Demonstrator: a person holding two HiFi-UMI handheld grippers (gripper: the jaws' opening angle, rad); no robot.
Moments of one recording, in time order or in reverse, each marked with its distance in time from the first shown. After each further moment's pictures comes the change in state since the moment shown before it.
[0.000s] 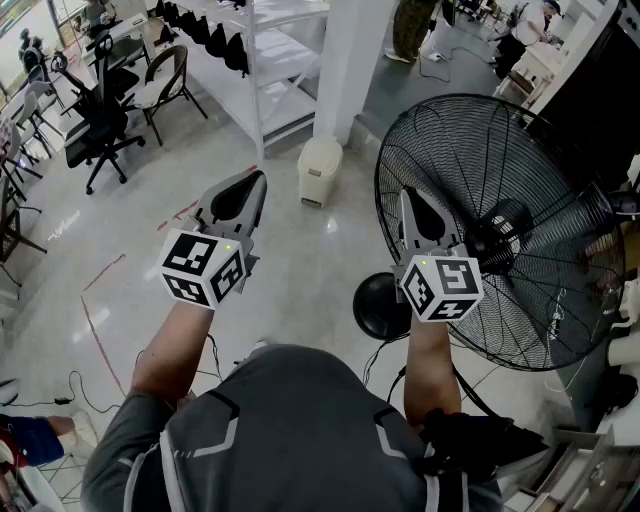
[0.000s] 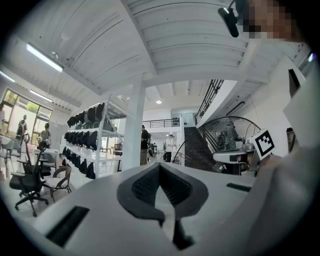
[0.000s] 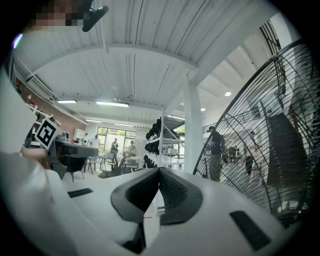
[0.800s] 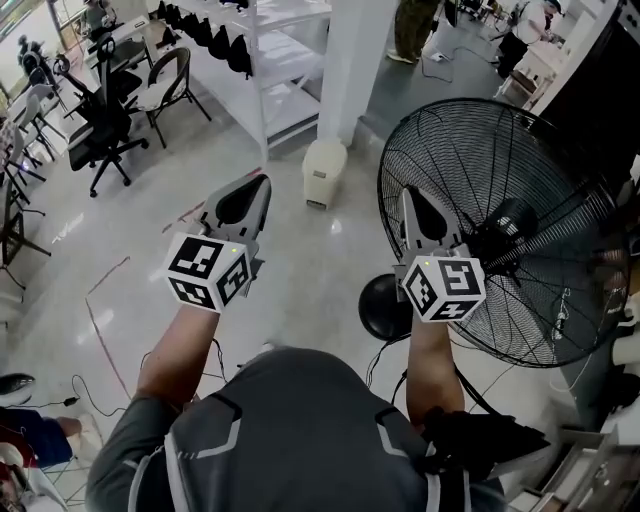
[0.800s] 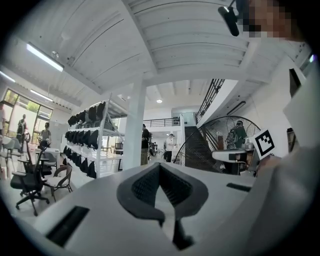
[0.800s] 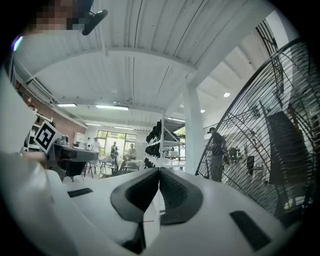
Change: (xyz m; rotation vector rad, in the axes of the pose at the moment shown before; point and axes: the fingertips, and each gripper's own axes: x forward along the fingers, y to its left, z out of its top) left arm -0.001 0.009 -0.002 -0.005 0.010 0.004; right arm 0.010 0.009 0.005 0.020 -0.030 0.003
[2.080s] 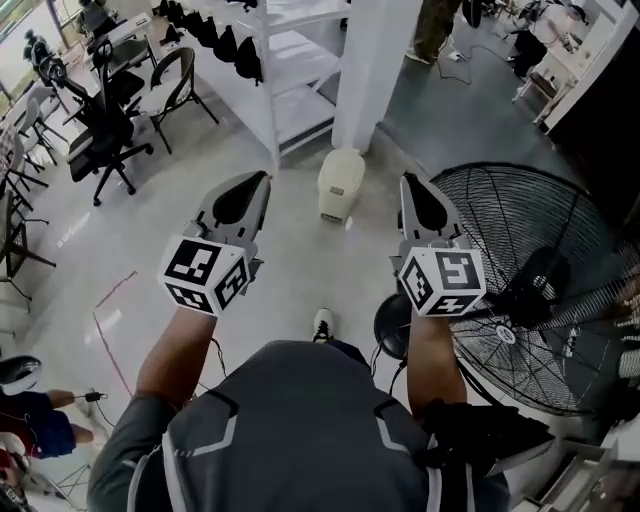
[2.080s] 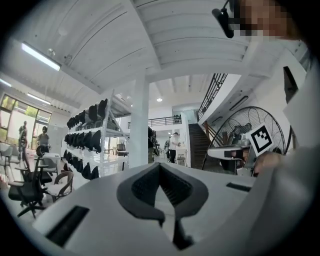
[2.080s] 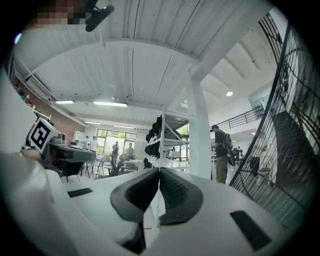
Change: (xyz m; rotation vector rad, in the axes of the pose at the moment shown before) left arm 0.089 0.124 -0.010 0.046 0.002 0.011; right arm 0.170 -0.001 -0.014 -0.022 -0.010 0.009
